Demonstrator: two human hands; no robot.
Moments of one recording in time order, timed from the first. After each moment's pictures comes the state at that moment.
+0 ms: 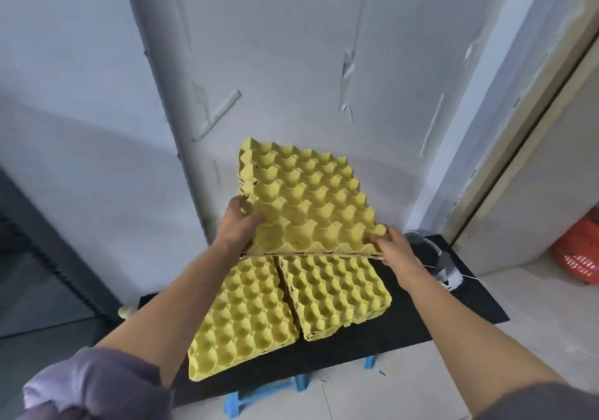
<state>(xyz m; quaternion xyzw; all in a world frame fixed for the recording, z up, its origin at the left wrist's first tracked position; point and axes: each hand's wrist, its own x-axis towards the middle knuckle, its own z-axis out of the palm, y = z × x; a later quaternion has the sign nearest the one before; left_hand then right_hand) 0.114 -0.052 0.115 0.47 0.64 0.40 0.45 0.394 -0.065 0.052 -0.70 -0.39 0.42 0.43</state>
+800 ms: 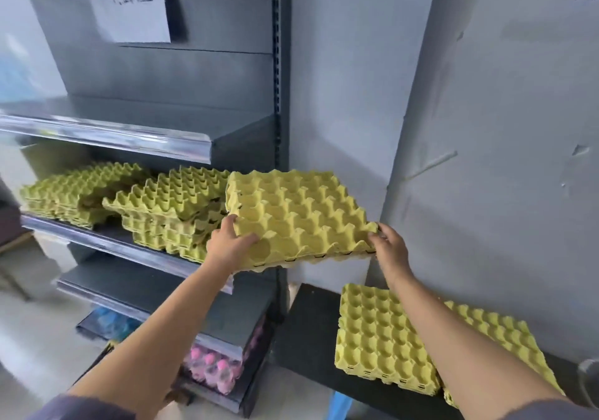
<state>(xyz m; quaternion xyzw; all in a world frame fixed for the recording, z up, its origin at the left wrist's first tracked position) -0.204 -0.311 0.156 0.31 0.78 0.47 0.26 0.044 -0.160 0.130 -0.50 -0.62 0.44 0.42</state>
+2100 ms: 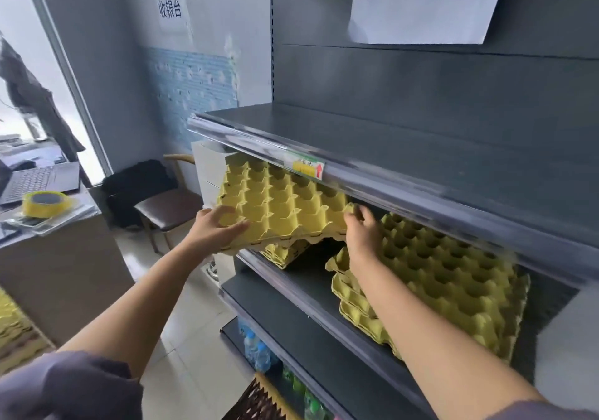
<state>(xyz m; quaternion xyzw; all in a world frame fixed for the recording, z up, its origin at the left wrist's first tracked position) -0.783 -0.454 0.163 0.24 0.86 0.44 0.10 -0.628 -0.259 0.157 -0.39 -0.63 0.57 0.37</state>
